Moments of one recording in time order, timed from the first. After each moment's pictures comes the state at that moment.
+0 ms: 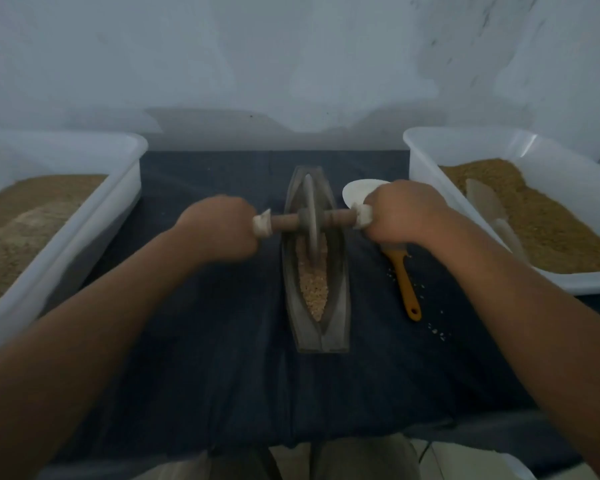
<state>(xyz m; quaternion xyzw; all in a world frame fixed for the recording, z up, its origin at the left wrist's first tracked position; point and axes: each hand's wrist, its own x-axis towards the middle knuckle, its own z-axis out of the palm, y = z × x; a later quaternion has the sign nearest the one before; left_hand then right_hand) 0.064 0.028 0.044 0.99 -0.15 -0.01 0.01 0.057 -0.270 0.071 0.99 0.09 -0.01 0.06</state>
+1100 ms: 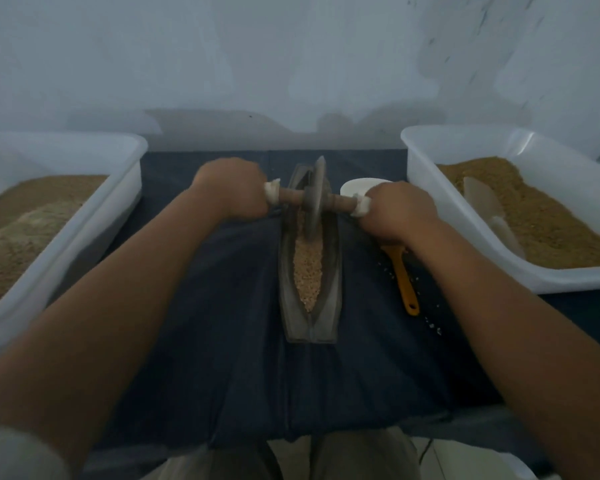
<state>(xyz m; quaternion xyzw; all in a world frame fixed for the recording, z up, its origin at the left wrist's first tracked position) 0.102 0.005 0.077 0.99 -0.16 0.03 -0.05 0.071 -0.269 0.049 1.00 0.06 0.07 -0.01</state>
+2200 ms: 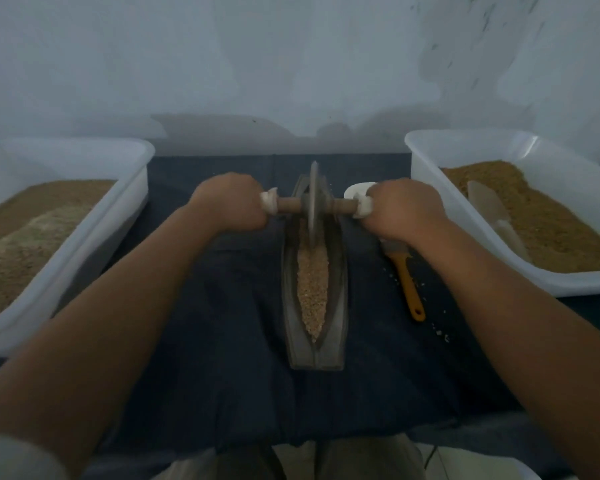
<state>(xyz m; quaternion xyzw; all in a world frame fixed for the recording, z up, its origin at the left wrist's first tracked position) 0.100 0.021 0.062 0.99 -0.15 0.01 -0.01 0.069 -0.268 0.056 0.99 0.04 0.08 0.05</state>
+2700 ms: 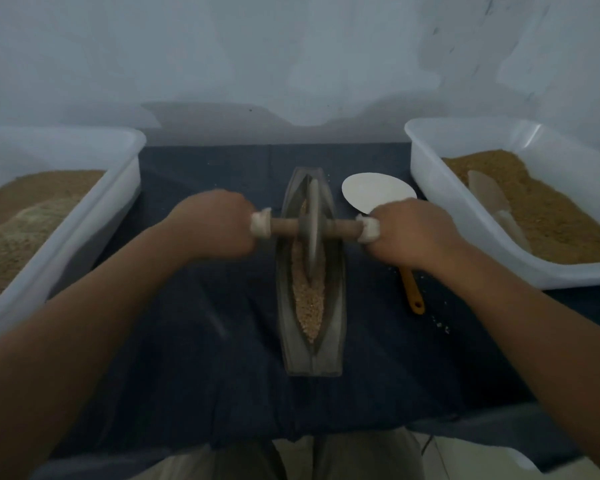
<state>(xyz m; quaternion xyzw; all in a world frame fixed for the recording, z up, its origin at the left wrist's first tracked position) 0.050 0.034 0.056 0.98 -0.20 -0.01 -0.02 0.028 -0.278 0.037 0.99 0.09 0.06 0.01</state>
